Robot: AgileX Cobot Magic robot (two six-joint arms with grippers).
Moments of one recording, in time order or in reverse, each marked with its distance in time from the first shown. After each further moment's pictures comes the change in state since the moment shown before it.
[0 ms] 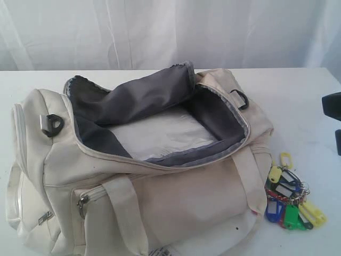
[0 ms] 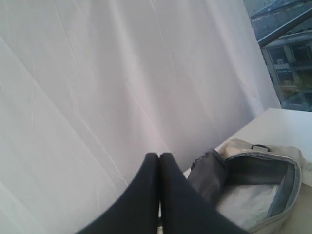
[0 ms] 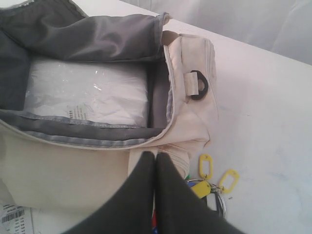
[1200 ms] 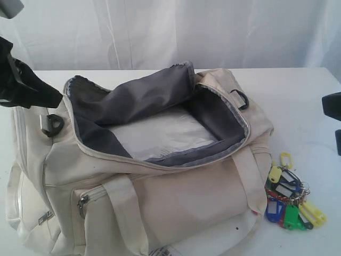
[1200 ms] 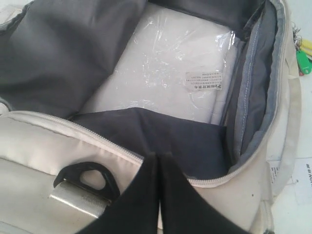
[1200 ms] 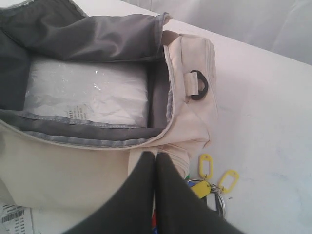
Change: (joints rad) left arm -0.197 1.086 0.004 0.005 -0.016 -0.002; right arm 0.000 0.000 0.000 0.000 0.000 0.000
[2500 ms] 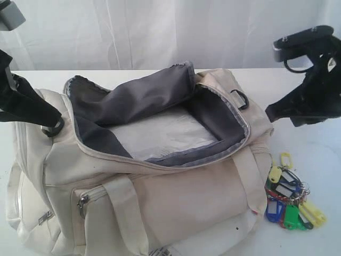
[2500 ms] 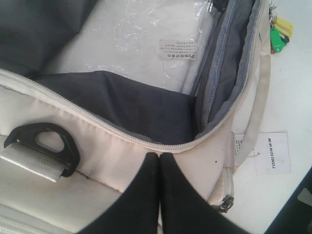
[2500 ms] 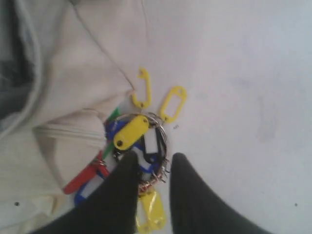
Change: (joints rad) left arm 0.000 0.000 0.000 0.000 0.129 -0.087; right arm 0.000 0.704 -0.311 -0.412 0.176 0.326
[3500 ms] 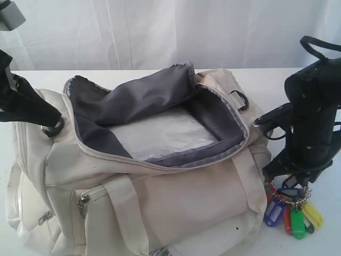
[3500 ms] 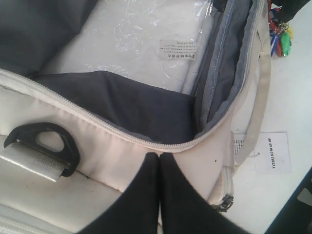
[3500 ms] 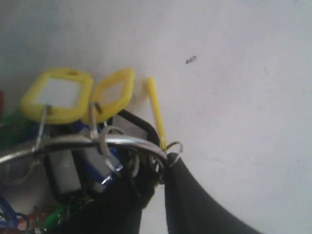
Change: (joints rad) left arm 0.000 0.000 0.000 0.000 0.000 0.000; right arm 0.000 0.388 0.040 -0.159 0.041 0.067
